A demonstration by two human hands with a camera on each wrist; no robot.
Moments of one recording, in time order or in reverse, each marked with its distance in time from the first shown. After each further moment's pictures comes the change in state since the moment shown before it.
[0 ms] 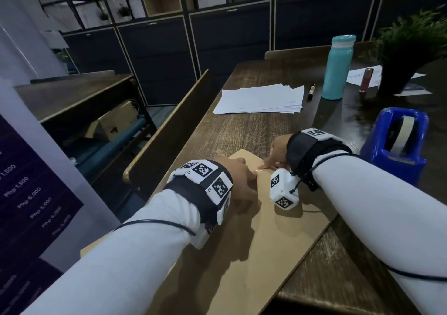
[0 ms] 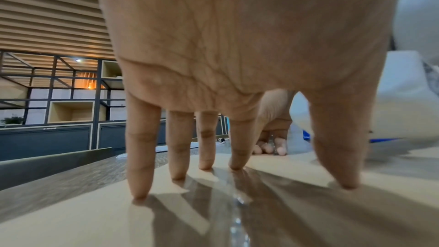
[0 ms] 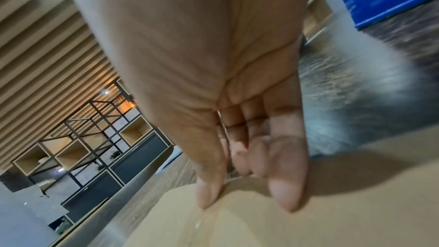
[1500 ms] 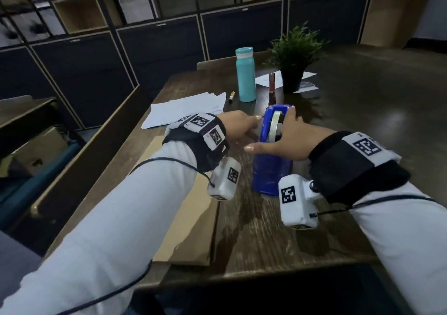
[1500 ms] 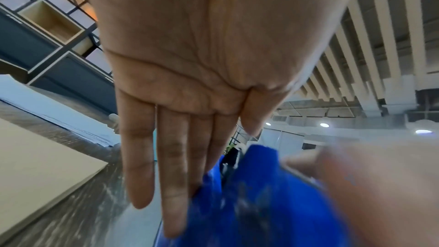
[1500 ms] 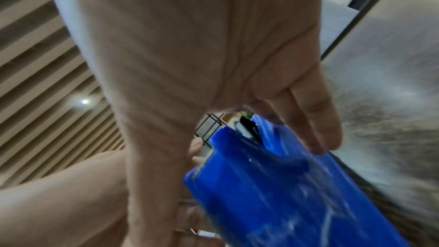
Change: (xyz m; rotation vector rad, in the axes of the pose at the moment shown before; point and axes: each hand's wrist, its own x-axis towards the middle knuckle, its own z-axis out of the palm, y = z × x) left_hand 0.039 0.144 -0.124 -0.889 0.092 0.164; right_hand -0.163 0.152 -0.013 0.341 0.335 0.175
